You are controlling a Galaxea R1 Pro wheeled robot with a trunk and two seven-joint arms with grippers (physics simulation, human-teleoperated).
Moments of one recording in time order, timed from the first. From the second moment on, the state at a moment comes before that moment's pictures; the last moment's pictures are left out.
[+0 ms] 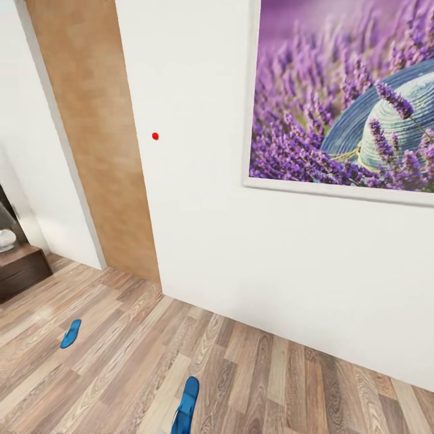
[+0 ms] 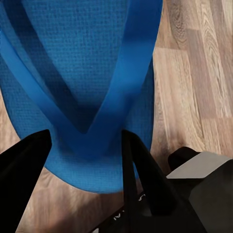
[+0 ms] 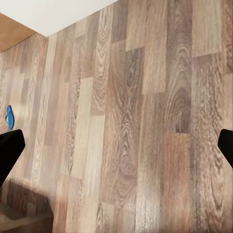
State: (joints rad) left arm -0.44 -0.01 -0.85 -0.03 0.63 -0.20 -0.52; right arm -0.12 -0.24 -0.14 -0.37 -0.60 0.02 0.71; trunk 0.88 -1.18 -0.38
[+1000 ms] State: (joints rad) left arm -0.44 -0.01 -0.85 -0.03 0.63 -0.20 -0.52; right arm -0.12 -0.24 -0.14 -0.37 -0.60 0.02 0.71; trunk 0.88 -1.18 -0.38
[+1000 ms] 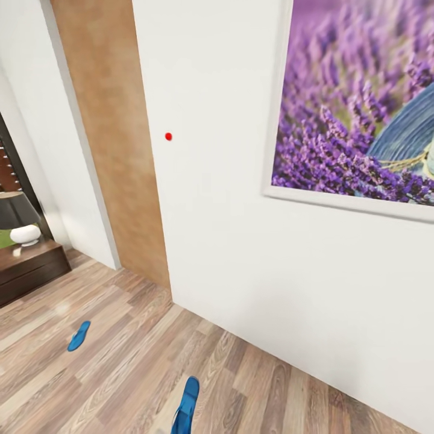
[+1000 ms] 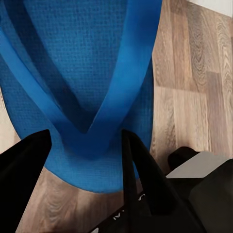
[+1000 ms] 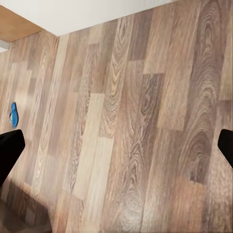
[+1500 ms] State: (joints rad) left arm -0.44 -0.01 -0.85 -0.03 0.63 -0.20 -0.52; right arm -0.12 -0.24 -0.14 -0.37 -0.60 0.02 0.71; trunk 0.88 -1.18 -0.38
